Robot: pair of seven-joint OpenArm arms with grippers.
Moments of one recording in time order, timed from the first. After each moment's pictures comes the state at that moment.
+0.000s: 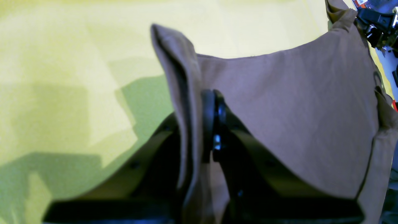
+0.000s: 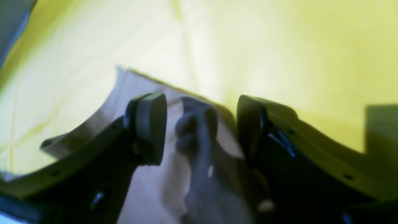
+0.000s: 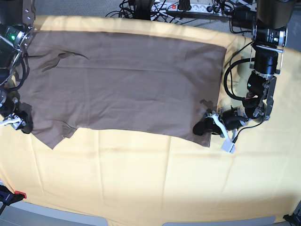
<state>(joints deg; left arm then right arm) -24.0 -26.0 13.6 52.5 -57.4 -41.5 38.0 20.8 29.7 28.9 41.2 39.5 41.9 -45.4</state>
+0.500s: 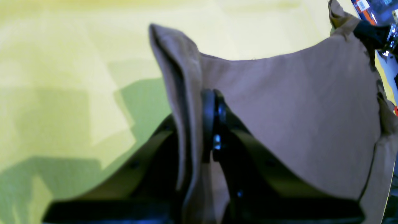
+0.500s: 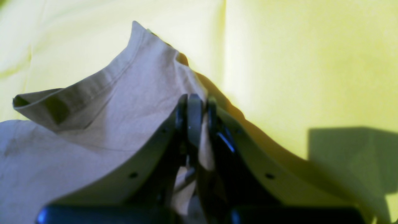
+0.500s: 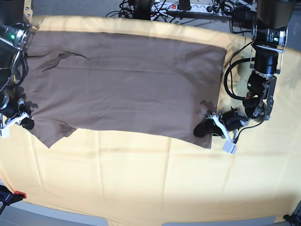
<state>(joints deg) -24.2 -26.1 13.6 52.4 -57.2 -42.3 34.9 20.7 30.9 24.5 41.3 30.8 41.6 -35.1</state>
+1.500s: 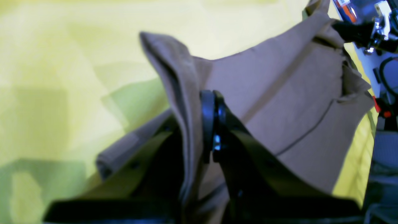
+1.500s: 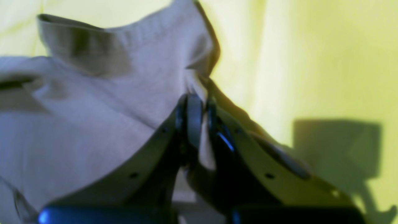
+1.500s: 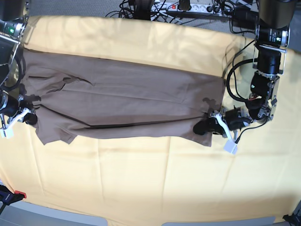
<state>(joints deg) -24.3 -27.9 13.6 55.3 -65.5 -43.7 44.0 16.1 33.5 19.5 52.9 39.0 41.6 -47.0</state>
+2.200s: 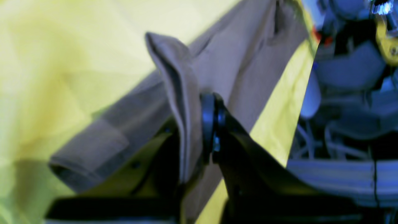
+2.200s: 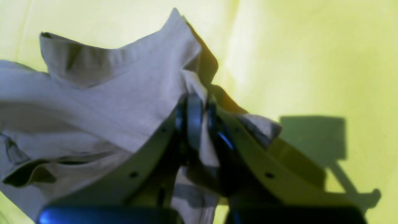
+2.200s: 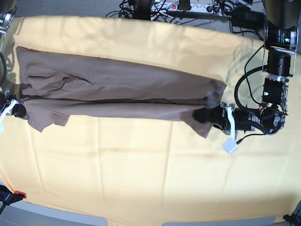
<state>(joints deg) -24.8 -32.0 13.6 65.8 -87.3 -43.7 78.1 10.7 39.8 19.3 60.0 46.1 41.8 -56.1</state>
